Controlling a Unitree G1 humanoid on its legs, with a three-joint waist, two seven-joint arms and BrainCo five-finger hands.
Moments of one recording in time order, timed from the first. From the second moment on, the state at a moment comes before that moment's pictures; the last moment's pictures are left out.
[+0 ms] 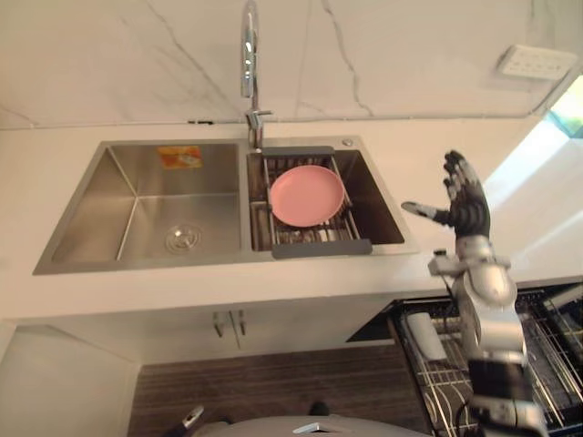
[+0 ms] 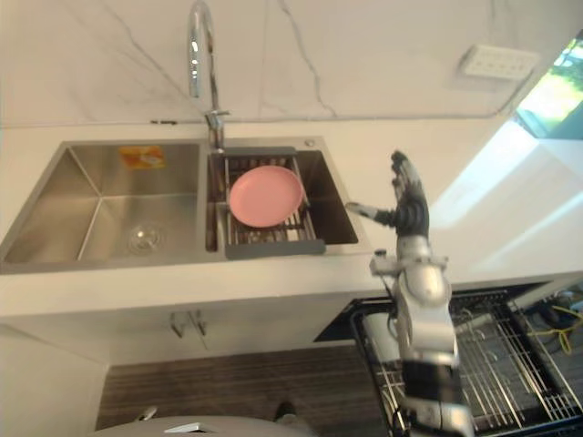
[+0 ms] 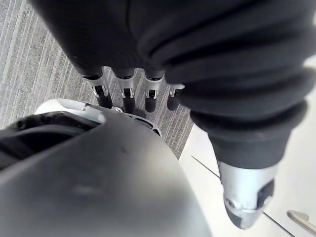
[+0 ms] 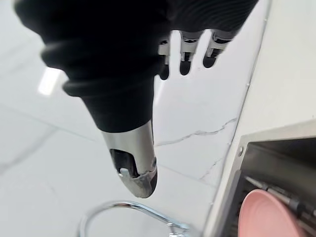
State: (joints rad) left arm 0.19 0.19 0.04 1.00 -0.44 0.31 -0.20; right arm -0.22 -0.44 -0.21 -0.04 0.03 -0.01 -0.01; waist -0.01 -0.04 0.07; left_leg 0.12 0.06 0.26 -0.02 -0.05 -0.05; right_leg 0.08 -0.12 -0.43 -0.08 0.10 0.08
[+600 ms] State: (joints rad) left arm 0.26 0.18 0.12 0.91 -0.46 0.33 -0.22; right arm -0.46 -0.60 0.09 0.38 -0.71 -0.03 0.11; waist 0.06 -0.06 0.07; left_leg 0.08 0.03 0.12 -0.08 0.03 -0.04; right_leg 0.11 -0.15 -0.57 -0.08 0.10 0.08
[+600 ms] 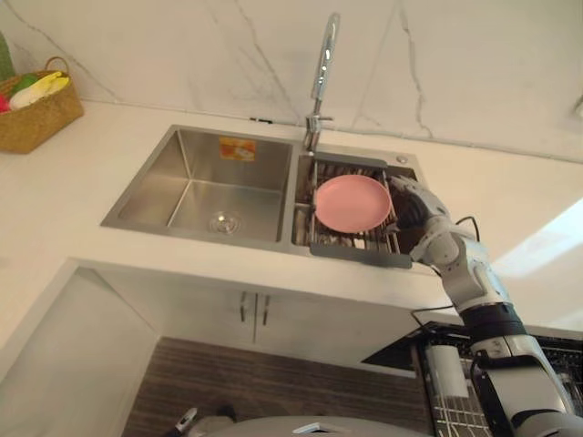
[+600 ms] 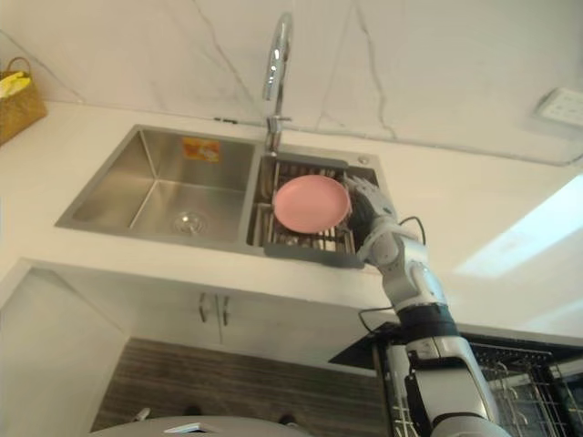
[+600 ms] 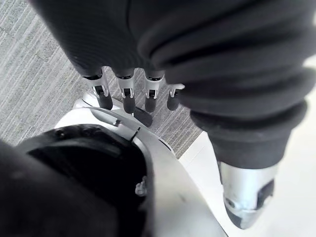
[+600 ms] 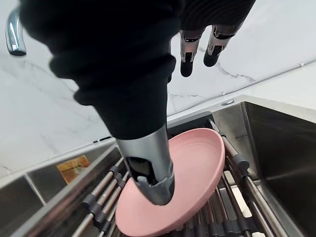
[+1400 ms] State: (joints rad) left arm 0.28 0.18 0.11 0.88 -0.47 0.36 -0.27; right arm -0.56 -0.64 0.27 0.70 -0.95 -0.03 0.05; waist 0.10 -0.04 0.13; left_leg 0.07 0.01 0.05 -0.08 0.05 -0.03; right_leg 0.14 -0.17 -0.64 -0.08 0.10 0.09
